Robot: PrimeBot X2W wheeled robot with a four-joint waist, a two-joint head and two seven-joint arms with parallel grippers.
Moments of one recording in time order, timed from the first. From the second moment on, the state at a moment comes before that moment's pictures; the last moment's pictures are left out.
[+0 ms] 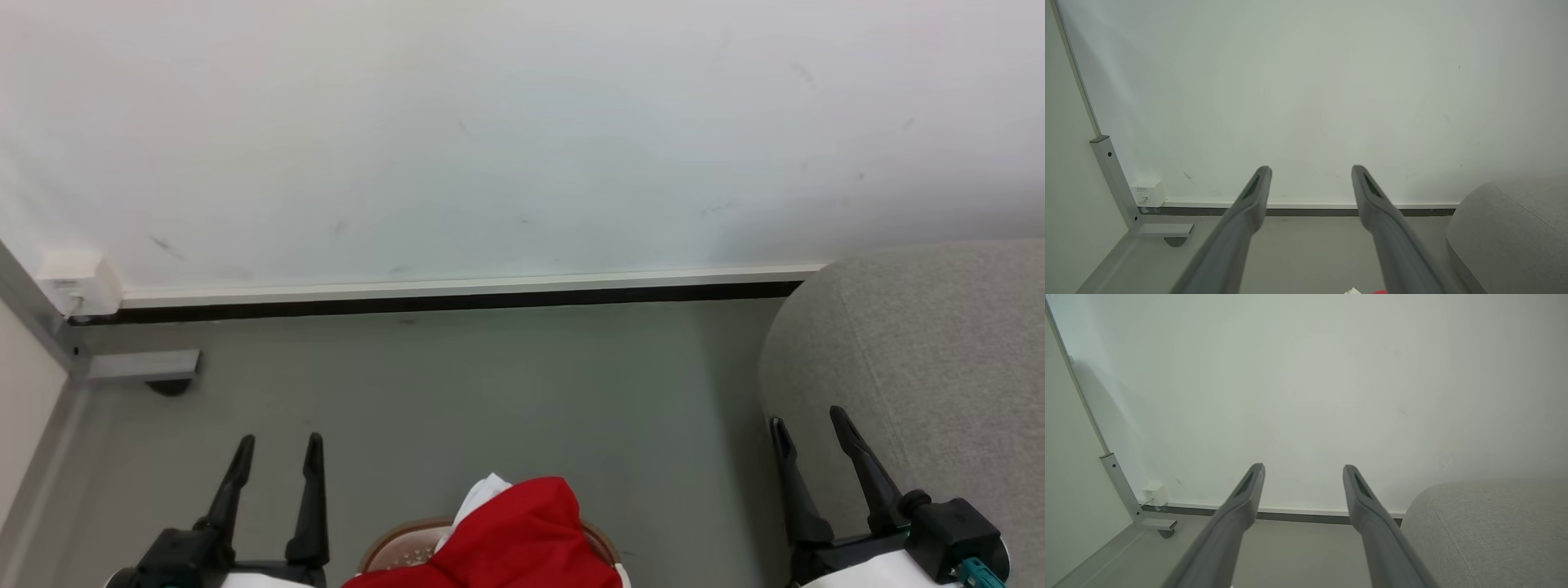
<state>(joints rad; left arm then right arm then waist) -0.01 0.05 0.02 0.10 -0.09 -0.07 -0.26 -0.10 -0.05 0.16 0.21 0.27 0.13 -0.26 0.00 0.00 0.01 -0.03</state>
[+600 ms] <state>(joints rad) -0.10 0.06 -0.02 0.28 -0.11 -0.10 -0.26 -0.15 -0.05 0.13 0.16 0.30 0.13 -0.26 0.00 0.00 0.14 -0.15</state>
